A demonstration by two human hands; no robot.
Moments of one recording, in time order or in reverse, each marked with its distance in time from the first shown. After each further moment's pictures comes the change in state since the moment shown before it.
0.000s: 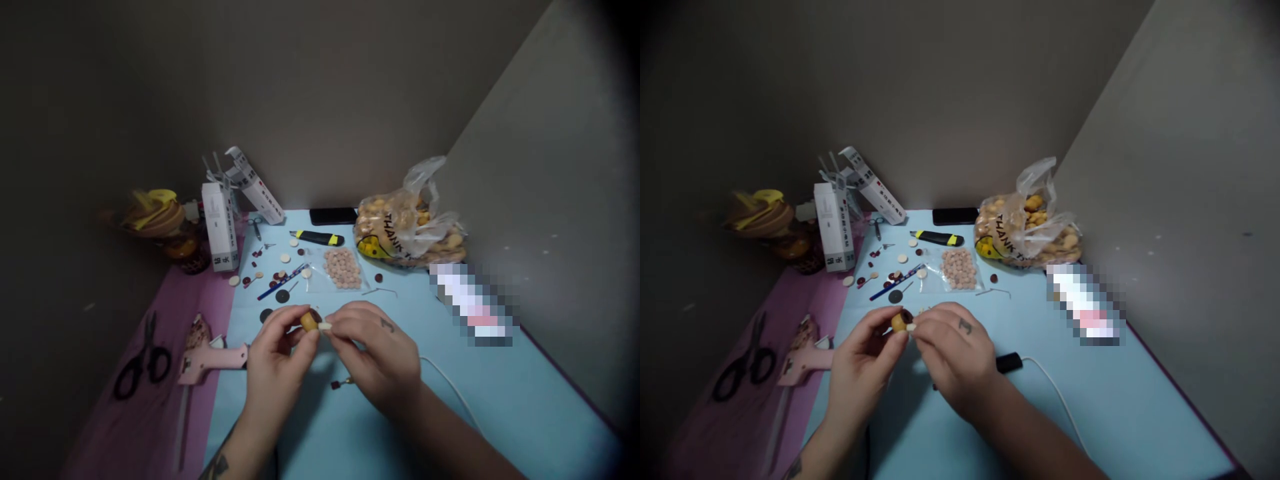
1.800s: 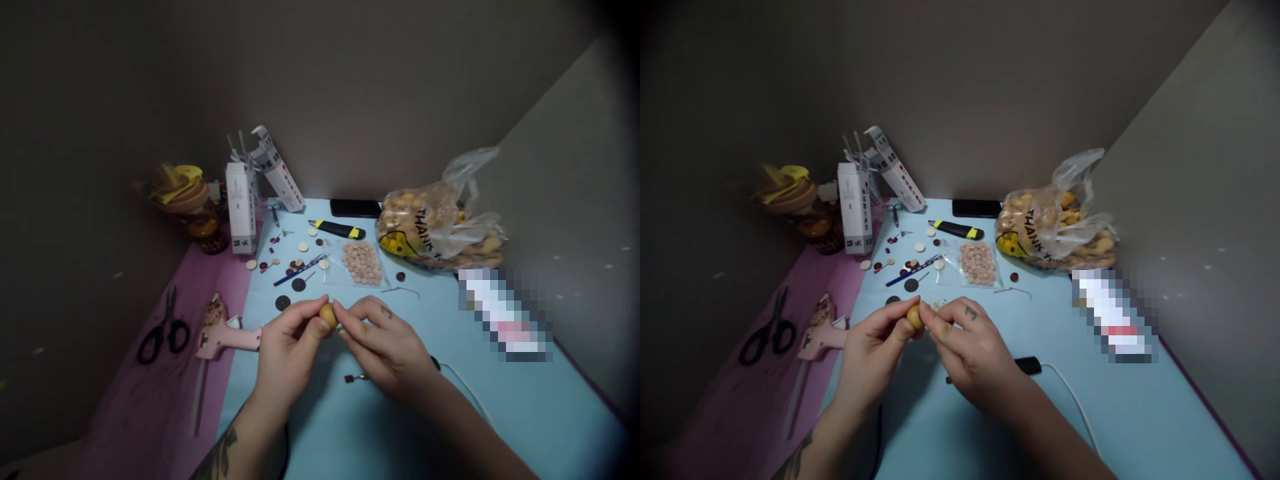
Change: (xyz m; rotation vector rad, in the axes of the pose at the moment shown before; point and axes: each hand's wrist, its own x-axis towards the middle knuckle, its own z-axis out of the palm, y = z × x) left_hand 0.000 0.001 -0.008 -0.022 0.017 -0.132; right_hand -0.005 0.011 0.000 -0.035 -0.321 -0.010
